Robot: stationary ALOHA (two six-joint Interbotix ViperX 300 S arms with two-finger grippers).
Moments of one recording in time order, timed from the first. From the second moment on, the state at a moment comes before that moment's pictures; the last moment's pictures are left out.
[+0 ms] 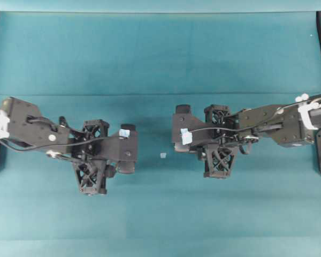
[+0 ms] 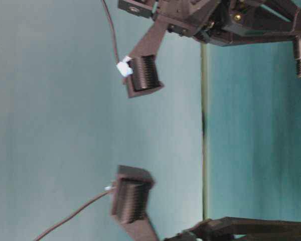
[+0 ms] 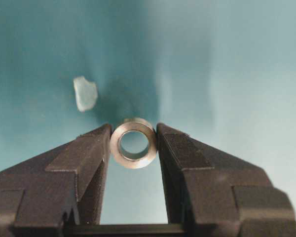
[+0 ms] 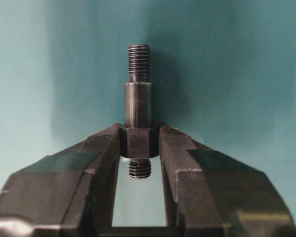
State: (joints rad) left arm -0.08 0.04 0.69 0.02 0.40 -0.08; right arm -0.02 0.10 0.65 0.01 0.45 0.03
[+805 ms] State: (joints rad) left arm -0.08 -0.05 0.75 0.02 0.21 -0.01; right arm -0.01 0.00 0.74 0.05 0.28 0.03
